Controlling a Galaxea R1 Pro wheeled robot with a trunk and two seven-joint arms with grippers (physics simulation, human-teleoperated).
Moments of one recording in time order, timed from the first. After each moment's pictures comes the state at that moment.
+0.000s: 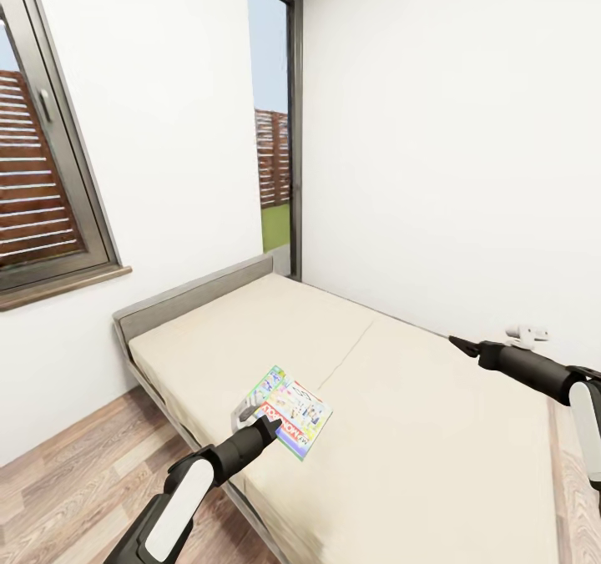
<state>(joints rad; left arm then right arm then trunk) -0.33 -0.02 -0.26 -1.14 0.98 0.46 -0.05 -0.47 -0.29 -0.40 -1.53 -0.16 0.85 0.61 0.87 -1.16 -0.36</state>
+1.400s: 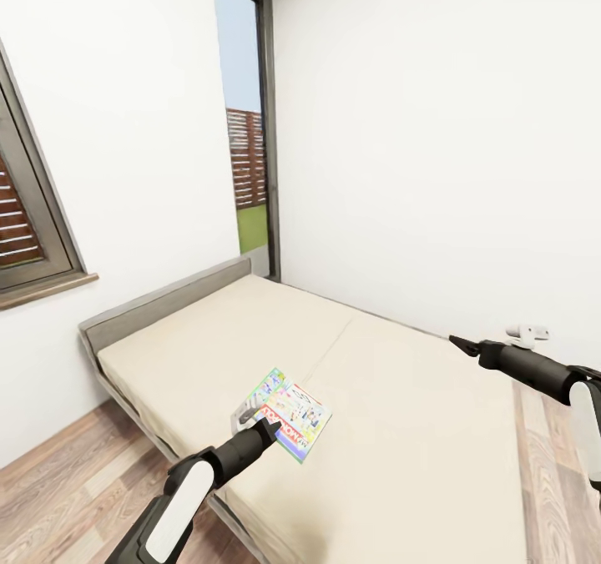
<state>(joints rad) -0.32 -0.02 -0.27 -1.13 0.97 0.45 -0.04 -0.47 -0.29 -0.40 -1.54 -0.16 0.85 0.61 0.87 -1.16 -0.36</state>
